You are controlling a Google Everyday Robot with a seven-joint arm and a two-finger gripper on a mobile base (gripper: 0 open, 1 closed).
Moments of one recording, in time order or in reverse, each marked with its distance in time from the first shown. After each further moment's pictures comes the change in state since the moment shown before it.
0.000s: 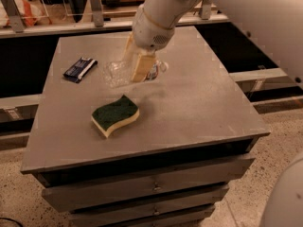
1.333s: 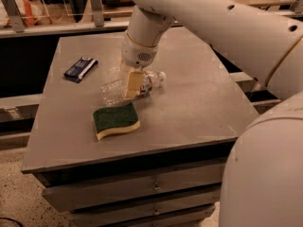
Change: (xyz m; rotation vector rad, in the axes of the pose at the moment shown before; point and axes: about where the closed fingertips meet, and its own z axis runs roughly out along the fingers) arm 0.014 0.012 0.070 -0.143 0.086 0.104
